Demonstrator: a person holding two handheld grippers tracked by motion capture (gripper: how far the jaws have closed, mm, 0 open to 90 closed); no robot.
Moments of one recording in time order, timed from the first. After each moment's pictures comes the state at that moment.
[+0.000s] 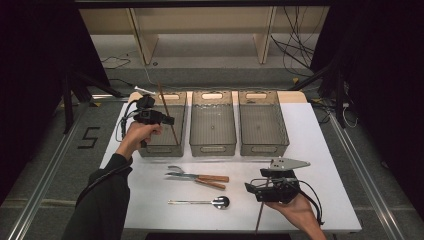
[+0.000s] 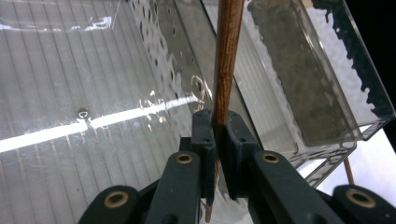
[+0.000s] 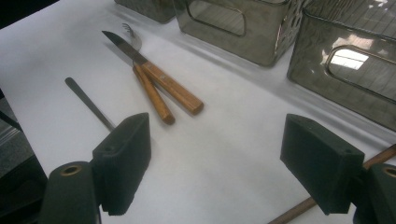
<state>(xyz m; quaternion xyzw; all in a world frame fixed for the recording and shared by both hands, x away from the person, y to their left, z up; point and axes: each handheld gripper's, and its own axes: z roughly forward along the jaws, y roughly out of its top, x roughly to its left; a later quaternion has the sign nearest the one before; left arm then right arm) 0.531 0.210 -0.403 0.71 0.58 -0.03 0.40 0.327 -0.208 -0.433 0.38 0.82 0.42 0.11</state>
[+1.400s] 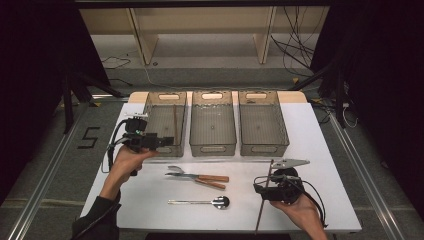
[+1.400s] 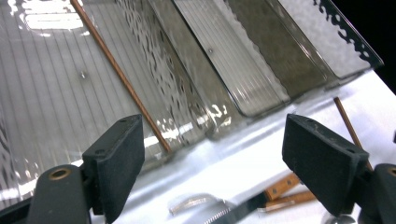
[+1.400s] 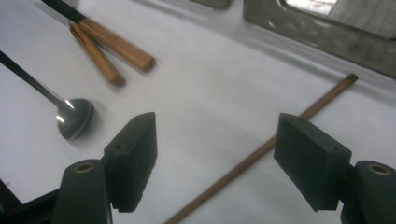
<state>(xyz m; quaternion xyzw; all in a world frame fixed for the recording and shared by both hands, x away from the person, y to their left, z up) 0.418 0.207 -0.394 0.73 0.52 0.07 0.43 0.333 -0.220 -0.444 0.45 0.82 0.33 0.12</state>
